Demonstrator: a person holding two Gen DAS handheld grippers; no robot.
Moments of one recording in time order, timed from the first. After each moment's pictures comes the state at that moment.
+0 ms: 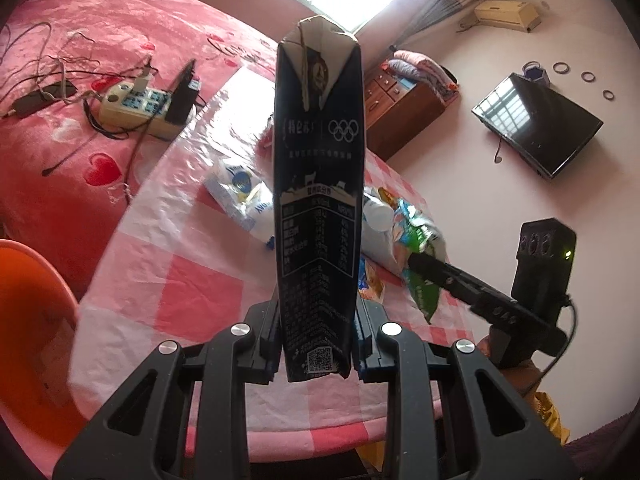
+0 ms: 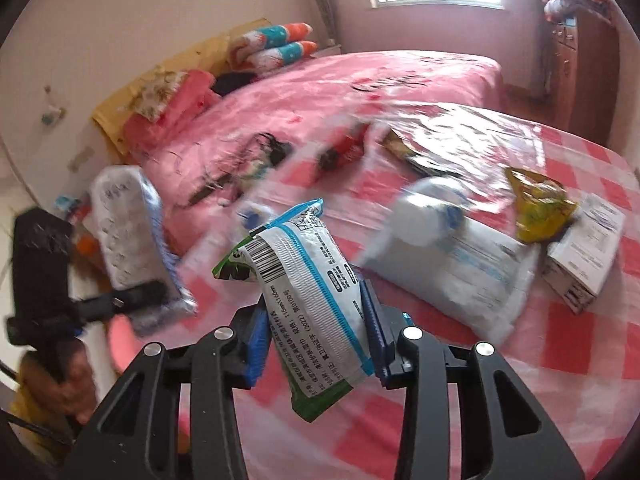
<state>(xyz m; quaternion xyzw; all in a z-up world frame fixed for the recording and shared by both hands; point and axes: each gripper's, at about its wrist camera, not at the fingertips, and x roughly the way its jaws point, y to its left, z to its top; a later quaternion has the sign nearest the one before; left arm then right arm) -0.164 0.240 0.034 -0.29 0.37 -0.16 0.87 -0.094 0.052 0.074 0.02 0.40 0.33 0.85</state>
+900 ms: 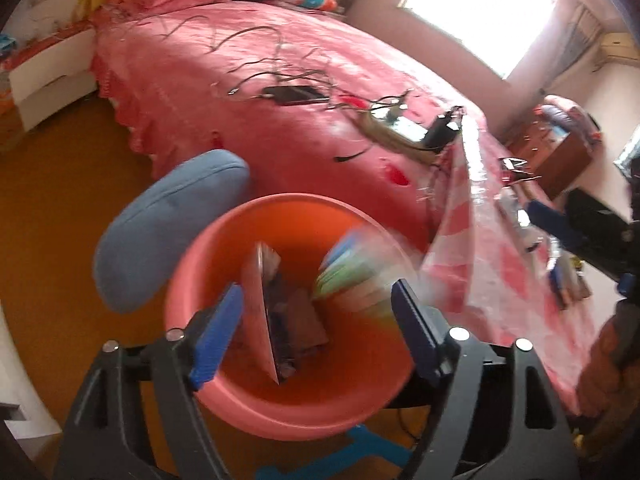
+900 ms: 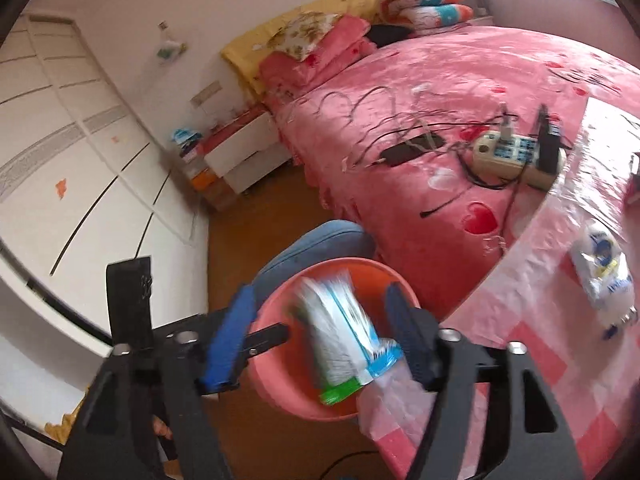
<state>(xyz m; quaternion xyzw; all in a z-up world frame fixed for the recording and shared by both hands) -0.291 0.395 -0.016 -0.26 0.41 0.16 0.86 -0.158 0.283 0.067 -0.01 0.42 0.52 0.74</state>
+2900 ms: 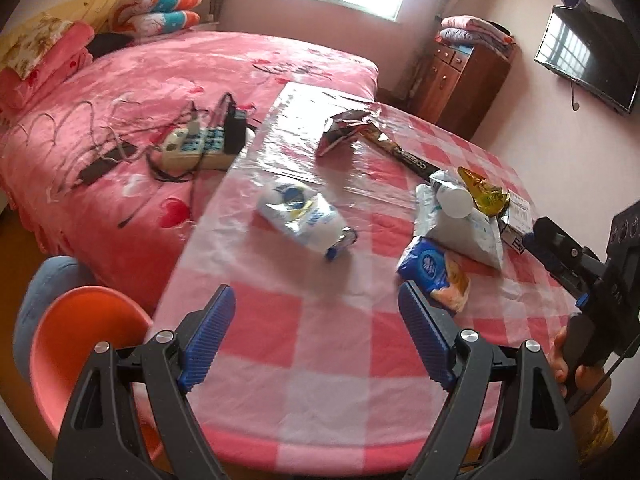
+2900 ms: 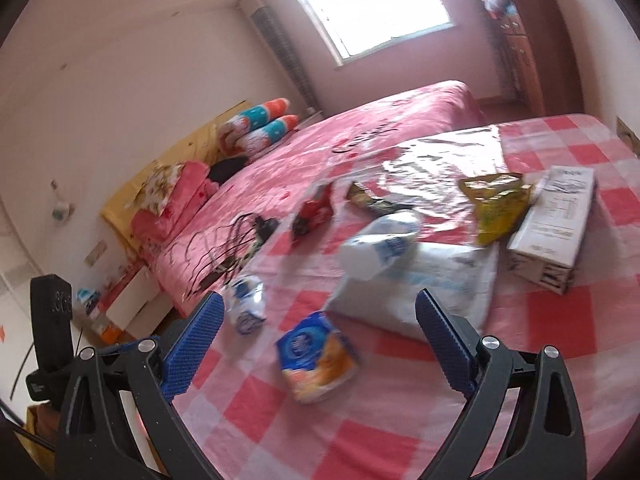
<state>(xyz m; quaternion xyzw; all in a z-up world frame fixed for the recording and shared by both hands) -0.147 0.182 0.049 -0.13 0.42 0.00 0.90 -0.087 -0.036 0.055 0.17 0.32 0.28 0.89</state>
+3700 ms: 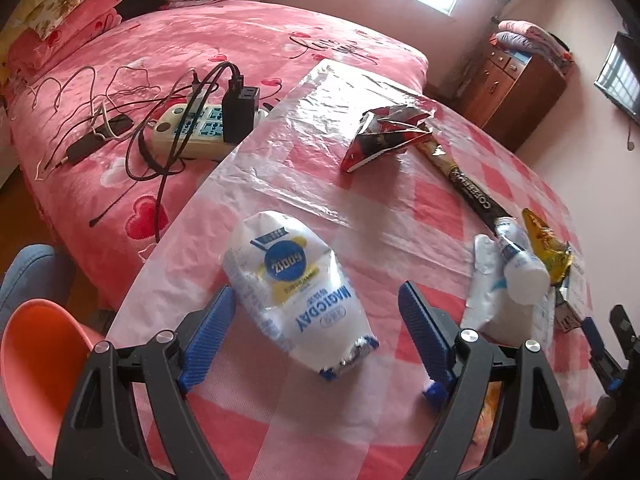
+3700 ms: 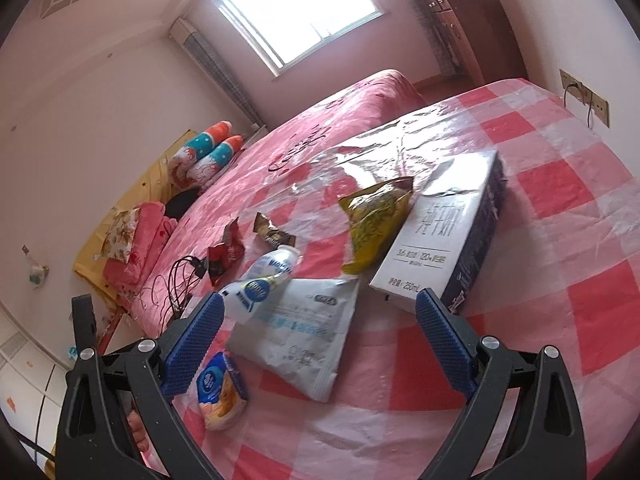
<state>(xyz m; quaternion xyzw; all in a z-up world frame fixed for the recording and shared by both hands) -0.044 0.179 0.012 -0.17 0.46 0.08 0.87 -0.050 -0.120 0.036 0.23 0.34 0.20 0.89</state>
